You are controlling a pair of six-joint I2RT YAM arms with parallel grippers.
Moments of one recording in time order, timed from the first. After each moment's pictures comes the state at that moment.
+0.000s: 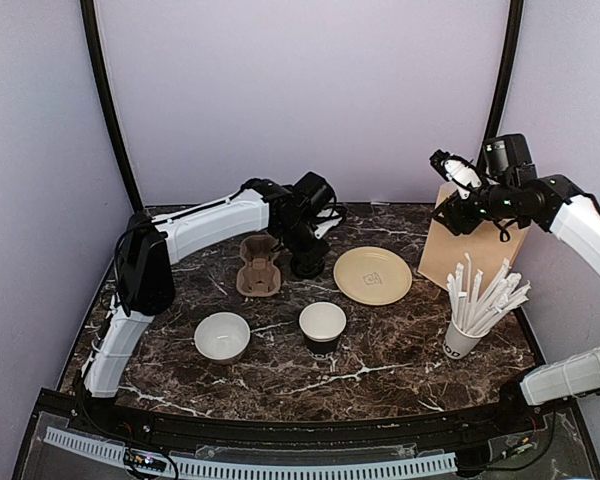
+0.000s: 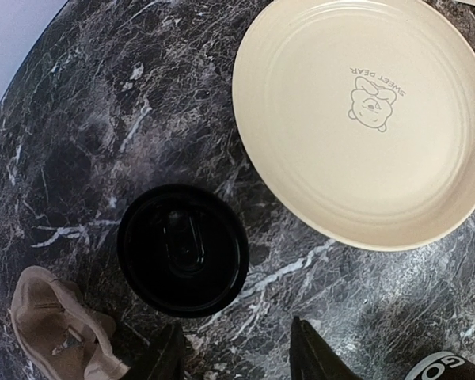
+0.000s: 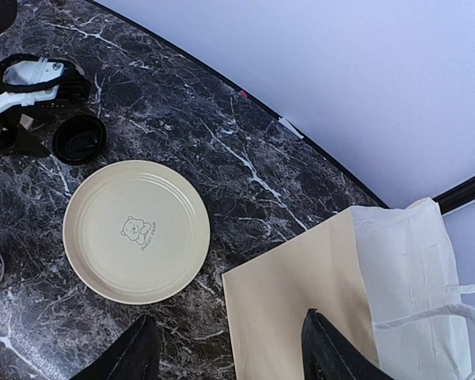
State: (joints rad) left arm -0.83 2.38 2.27 -0.96 -0.12 0.12; right arm 0.36 1.20 1.27 -0.72 0.00 -0.39
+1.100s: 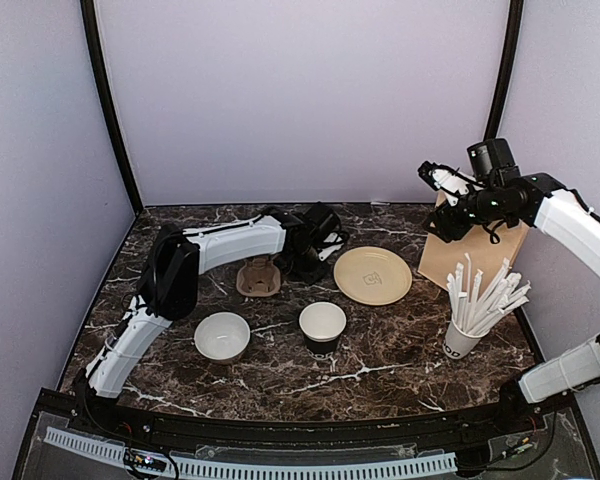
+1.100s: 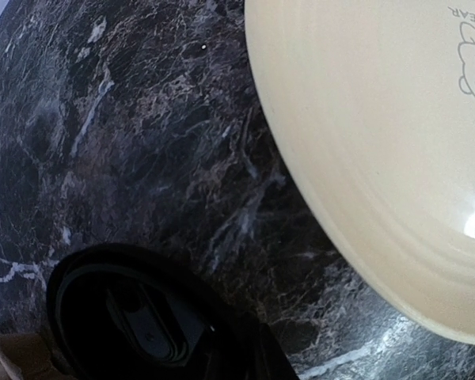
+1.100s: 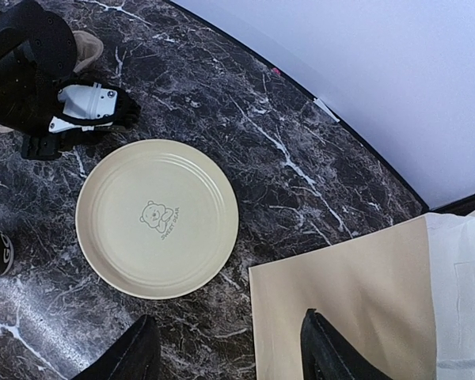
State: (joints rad) left arm -0.82 2.57 2.29 -0.83 -0.19 0.17; right arm 0.35 1.29 1.28 -0.74 -0.07 -0.40
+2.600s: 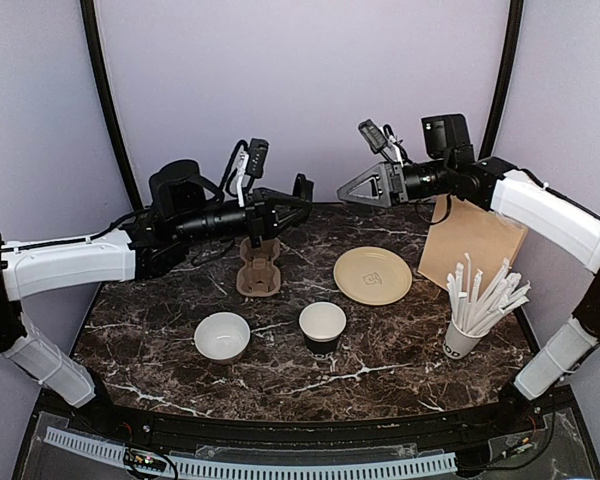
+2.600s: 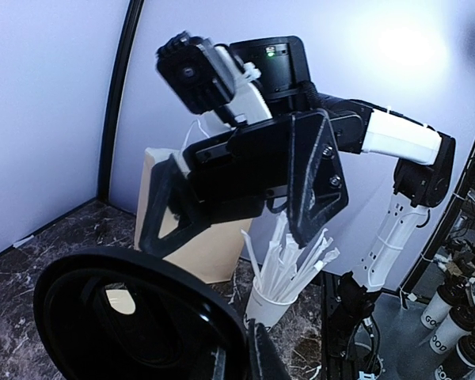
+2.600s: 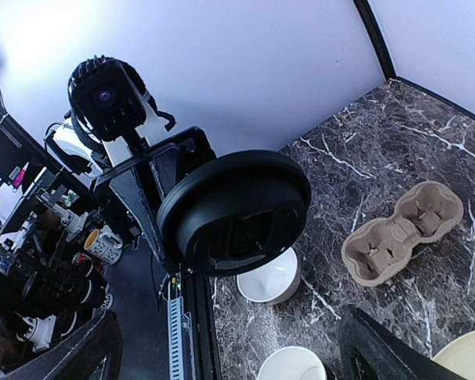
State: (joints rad) left arm -0.82 1.45 1.10 0.38 0.49 -0.28; right arm 0.55 1.52 1.47 -0.38 -1.00 0.23
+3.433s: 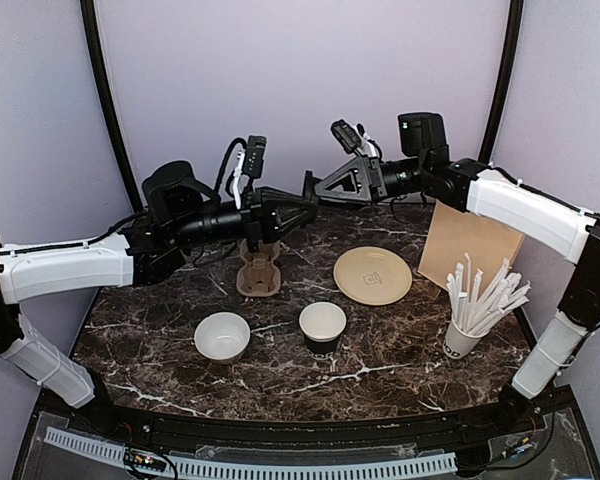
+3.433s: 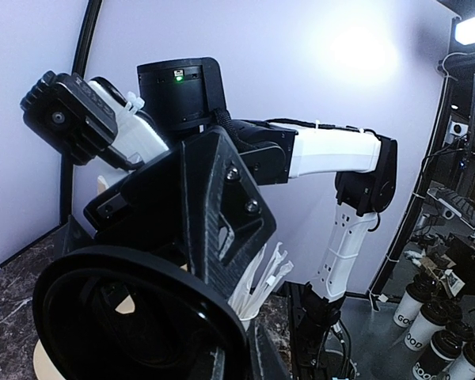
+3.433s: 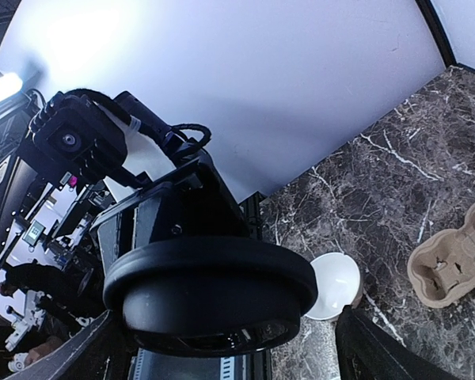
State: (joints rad) left arm -0.86 1.43 1.07 0.50 0.56 -0.31; right arm 0.63 1.64 1.53 -0.19 -1.11 0.45
